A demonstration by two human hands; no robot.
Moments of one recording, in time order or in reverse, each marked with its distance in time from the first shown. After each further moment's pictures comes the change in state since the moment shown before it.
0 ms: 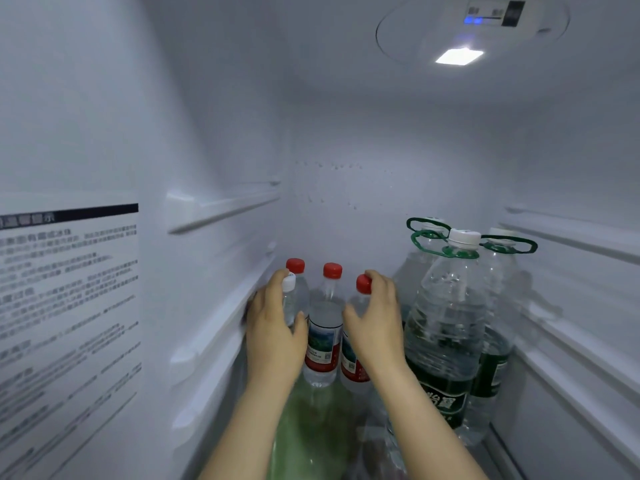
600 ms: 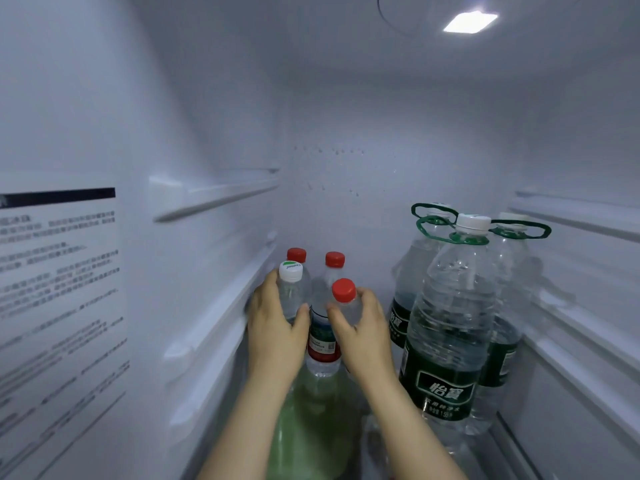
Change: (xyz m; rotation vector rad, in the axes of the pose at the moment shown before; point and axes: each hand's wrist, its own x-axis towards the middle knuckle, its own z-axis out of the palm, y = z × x) left_hand -0.001 -0.008 0.005 -0.052 -0.036 -0.094; right_hand -0.018 0.020 0.031 0.262 -0.063 0.104
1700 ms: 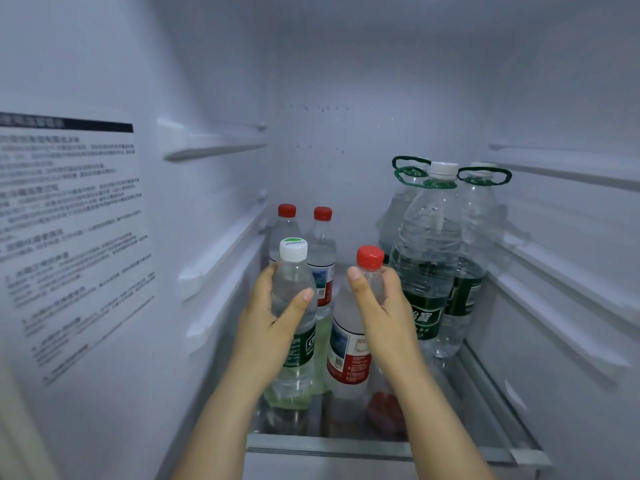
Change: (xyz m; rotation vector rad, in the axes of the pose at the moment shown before) left_hand -0.075 0.020 -0.052 -0.306 -0.292 -0.149; right_hand -0.085 -0.040 -0.064 0.218 -0.035 0.086
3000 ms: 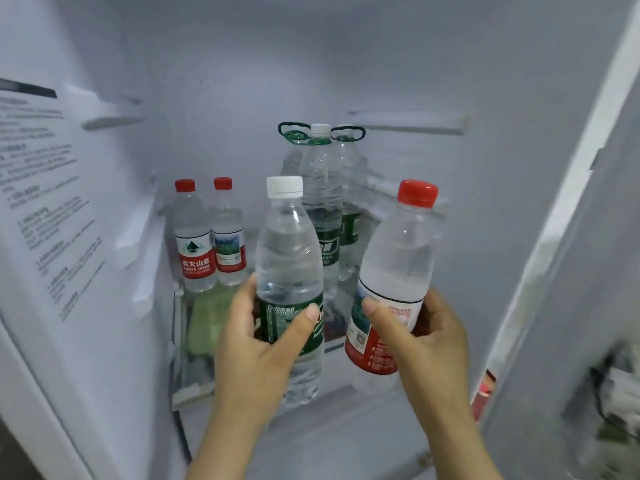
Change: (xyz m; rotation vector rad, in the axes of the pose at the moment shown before) left_hand -0.110 0.034 -0.015 -0.211 -0.261 0.140; right_hand -0.179 -0.062 -0.043 0.048 0.545 0.035
